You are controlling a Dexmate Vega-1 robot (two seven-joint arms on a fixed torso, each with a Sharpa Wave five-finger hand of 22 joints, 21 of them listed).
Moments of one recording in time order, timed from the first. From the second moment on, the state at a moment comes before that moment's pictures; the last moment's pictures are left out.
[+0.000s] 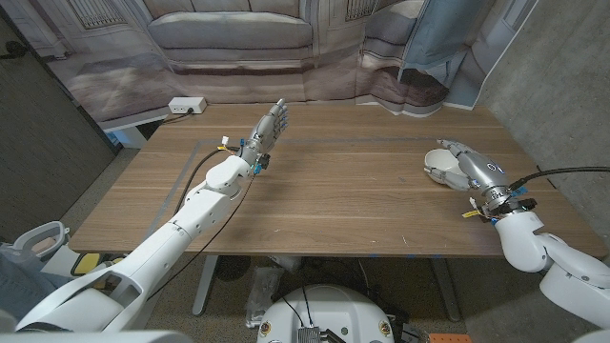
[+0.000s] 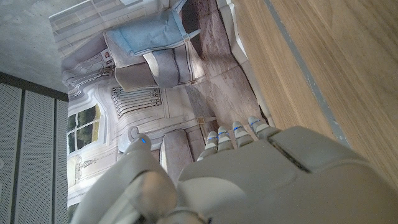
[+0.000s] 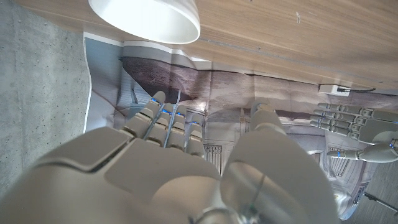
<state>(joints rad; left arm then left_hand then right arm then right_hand) 0.78 0.52 0.46 -1.47 -0.57 -0.16 0.00 0.23 -0.03 0.24 0.07 0.26 -0.07 0.06 0.20 0.18 -0.05 0.01 0.20 0.18 -0.06 0.02 0.19 0.18 -0.08 -0.03 0.22 0.18 -1.56 -0.92 0.01 -1.98 -0.50 -0.11 -0.44 0.47 -0.03 0.28 -0.16 0.21 0.18 -0.01 0.19 0.19 0.23 0.05 0.21 0.18 0.18 0.01 0.19 0.18 0.21 -0.02 0.29 0.18</state>
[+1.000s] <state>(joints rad) 0.78 0.51 0.46 -1.46 -0.57 -0.17 -0.01 0.24 -0.03 0.24 0.07 0.26 -0.07 0.06 0.20 0.18 -0.05 0.01 0.20 0.18 -0.06 0.02 0.19 0.18 -0.08 -0.03 0.22 0.18 -1.54 -0.98 -0.05 -2.00 -0.50 -0.24 -0.42 0.49 -0.07 0.28 -0.16 0.23 0.21 0.03 0.20 0.19 0.23 0.06 0.22 0.18 0.21 0.02 0.19 0.18 0.26 0.01 0.29 0.18</state>
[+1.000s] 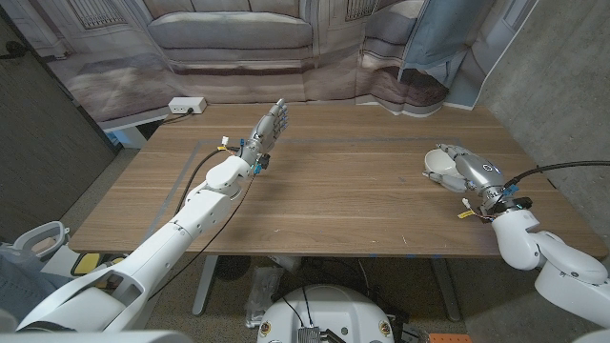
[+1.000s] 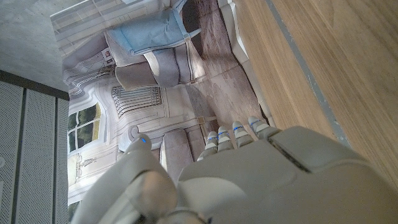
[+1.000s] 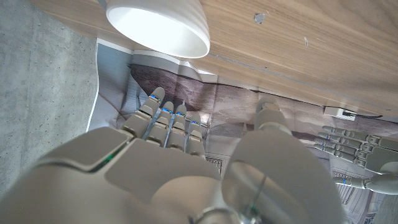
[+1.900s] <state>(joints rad) 0.78 0.50 0.46 -1.46 -0.56 -0.16 0.01 0.24 -0.03 0.23 0.07 0.26 -0.07 0.06 0.20 0.18 -0.05 0.01 0.20 0.18 -0.06 0.02 0.19 0.18 -0.08 -0.03 0.21 0.18 -1.47 -1.05 -0.12 -1.96 -0.48 -0.30 -0.41 0.58 -0.08 0.29 -0.18 0.26 0.22 0.03 0.21 0.19 0.24 0.04 0.22 0.18 0.22 -0.01 0.19 0.18 0.29 -0.01 0.28 0.18</state>
